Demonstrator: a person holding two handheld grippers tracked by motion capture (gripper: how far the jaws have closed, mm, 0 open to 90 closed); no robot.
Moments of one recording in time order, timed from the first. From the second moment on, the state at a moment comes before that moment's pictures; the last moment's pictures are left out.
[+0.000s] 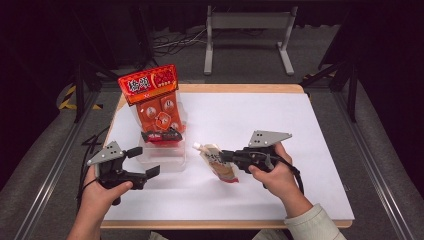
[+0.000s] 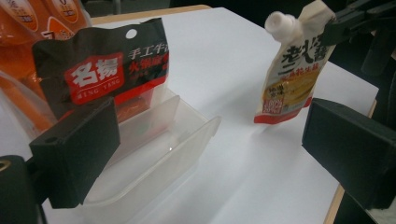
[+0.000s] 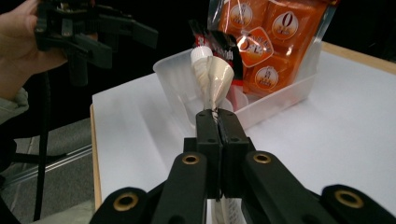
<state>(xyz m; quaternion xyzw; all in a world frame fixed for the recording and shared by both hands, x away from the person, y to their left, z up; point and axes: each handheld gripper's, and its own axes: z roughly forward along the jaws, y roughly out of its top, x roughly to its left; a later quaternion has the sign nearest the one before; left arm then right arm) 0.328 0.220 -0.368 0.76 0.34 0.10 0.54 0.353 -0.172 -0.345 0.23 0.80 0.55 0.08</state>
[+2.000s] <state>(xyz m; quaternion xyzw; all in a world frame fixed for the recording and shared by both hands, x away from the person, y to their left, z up) 0.336 0.106 -0.386 0.77 0.16 0.04 0.61 0.328 -0.163 -0.336 0.18 0.75 0.63 0.07</state>
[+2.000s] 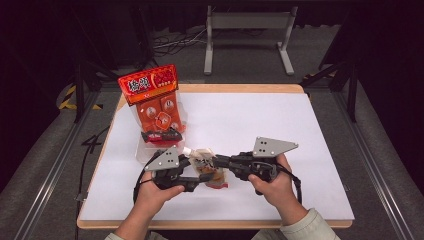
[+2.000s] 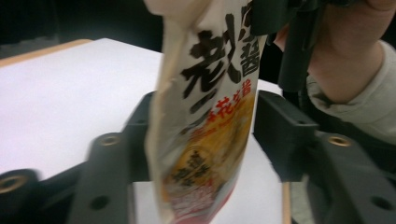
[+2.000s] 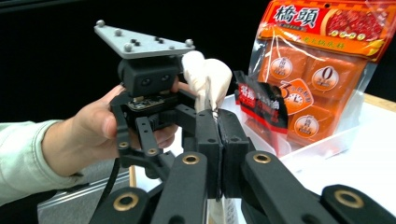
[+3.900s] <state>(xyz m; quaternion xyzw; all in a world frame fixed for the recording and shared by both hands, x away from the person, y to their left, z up) 0.338 0.198 -0.321 0.81 0.19 0.09 0.55 0.330 -0.282 -0.339 0.28 0.74 0.58 0.21</state>
